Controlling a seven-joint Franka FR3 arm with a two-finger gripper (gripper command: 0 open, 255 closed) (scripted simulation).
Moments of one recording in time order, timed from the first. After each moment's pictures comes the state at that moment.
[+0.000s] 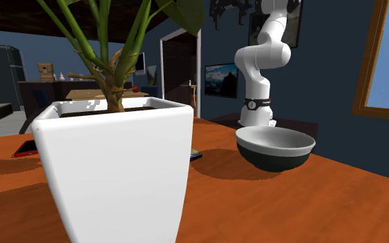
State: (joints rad) arm -0.01 -0.76 0.02 -2.41 0.00 1.60 0.09
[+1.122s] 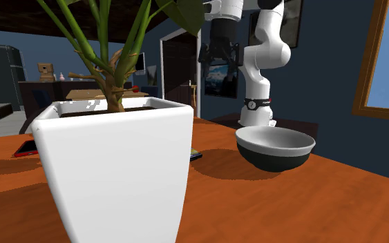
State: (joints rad) arm -0.03 -0.40 0.13 -2.61 -0.09 2.21 0.23
